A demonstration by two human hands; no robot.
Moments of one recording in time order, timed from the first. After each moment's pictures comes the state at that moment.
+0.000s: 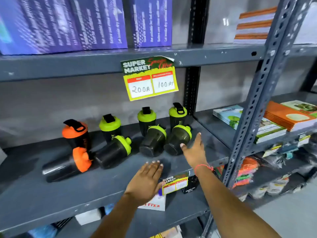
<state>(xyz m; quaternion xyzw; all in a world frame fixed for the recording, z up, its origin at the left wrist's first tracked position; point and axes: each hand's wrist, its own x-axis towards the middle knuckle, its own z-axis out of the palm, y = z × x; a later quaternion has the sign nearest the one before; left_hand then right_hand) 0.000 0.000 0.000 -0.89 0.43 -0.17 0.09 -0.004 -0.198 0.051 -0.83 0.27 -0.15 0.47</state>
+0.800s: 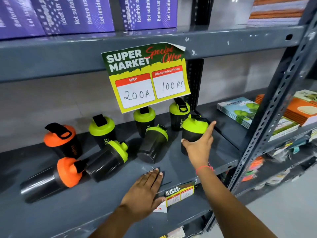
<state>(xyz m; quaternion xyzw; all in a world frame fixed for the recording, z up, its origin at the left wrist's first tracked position) 0.027 0.003 -0.014 -0.90 0.42 -0.04 0.03 0.048 -0.205 0.039 -0.73 0.29 -0.33 0.53</state>
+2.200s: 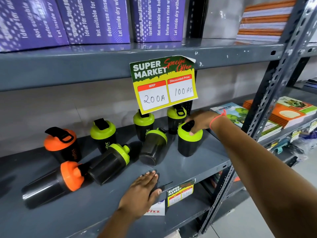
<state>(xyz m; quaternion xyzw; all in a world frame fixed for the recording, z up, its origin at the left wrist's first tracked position) 0.041 0.021 -0.026 -0.90 0.41 -0.02 -0.15 0.072 -0.249 0.171 -0.99 0.09 0.13 -0.01</state>
